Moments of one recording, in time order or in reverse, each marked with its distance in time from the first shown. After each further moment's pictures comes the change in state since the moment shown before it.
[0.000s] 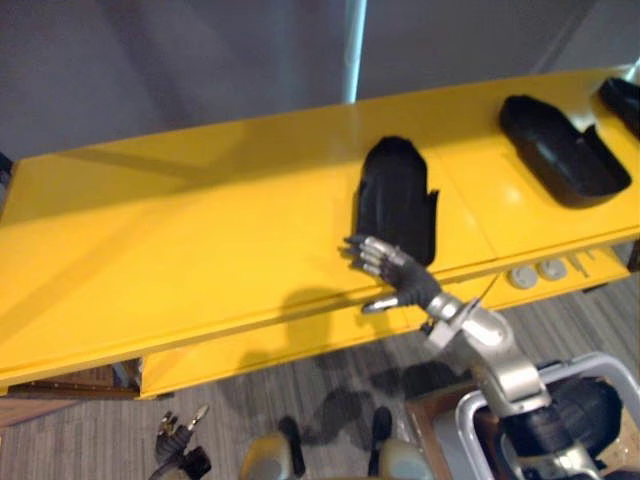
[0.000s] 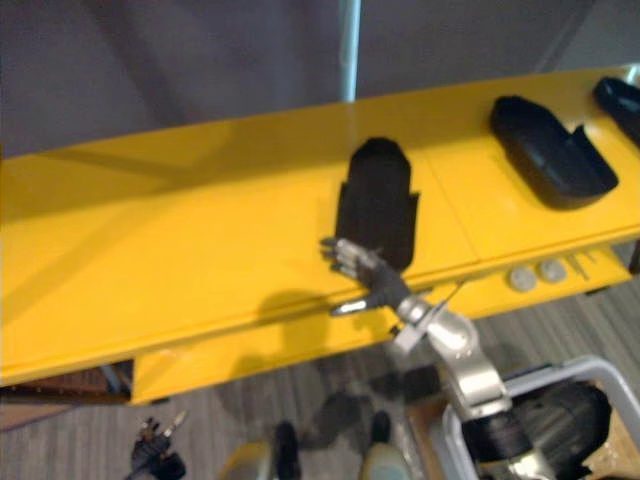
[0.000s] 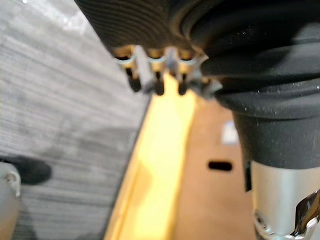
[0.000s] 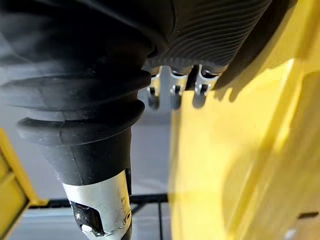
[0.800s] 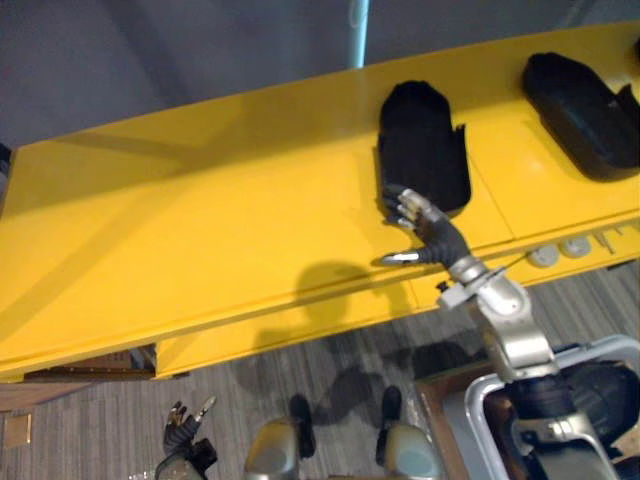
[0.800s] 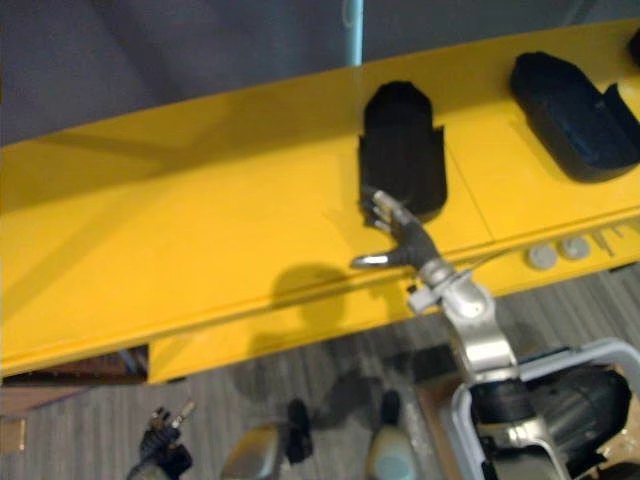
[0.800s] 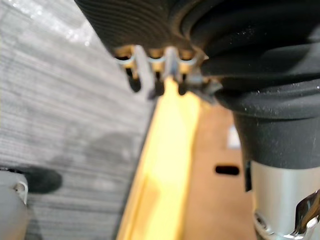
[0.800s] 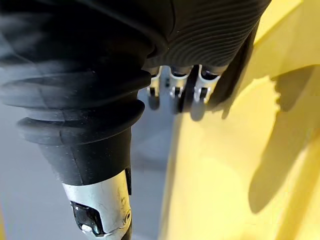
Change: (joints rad) left arm 0.007 0.010 -0.047 0.007 -0.037 0.000 -0.001; right arm -0.126 0.000 -0.090 0.207 -0.117 -0.117 -0.154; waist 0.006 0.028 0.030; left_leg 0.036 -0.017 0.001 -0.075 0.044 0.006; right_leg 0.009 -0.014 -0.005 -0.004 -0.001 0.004
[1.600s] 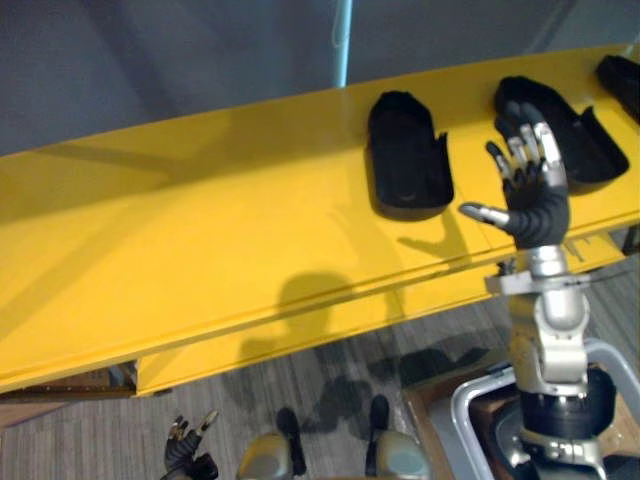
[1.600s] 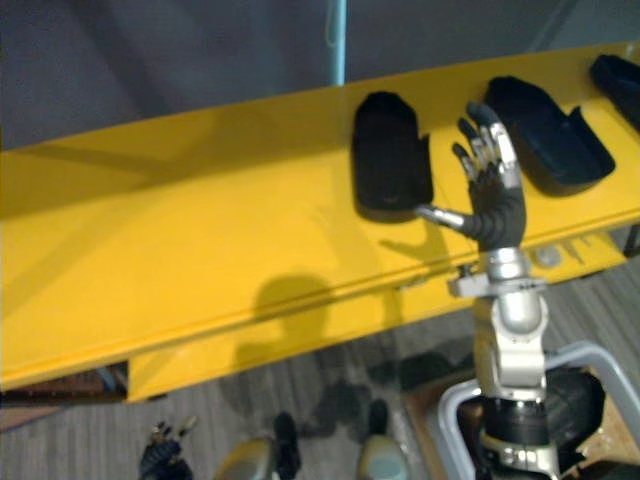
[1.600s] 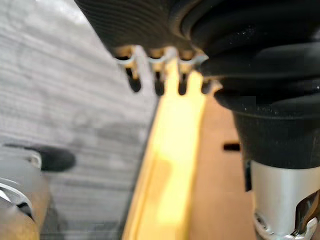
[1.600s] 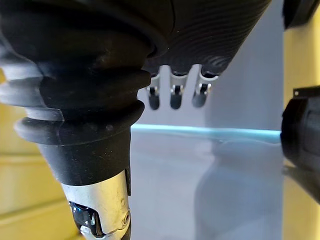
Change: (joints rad) left arm 0.057 -0.024 -0.007 -0.010 0.012 -0.013 0.000; right arm 0.160 0.088 -0.245 -0.298 0.164 -0.114 -0.074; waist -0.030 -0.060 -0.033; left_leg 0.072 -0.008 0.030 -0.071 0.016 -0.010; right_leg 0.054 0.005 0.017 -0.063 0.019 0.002
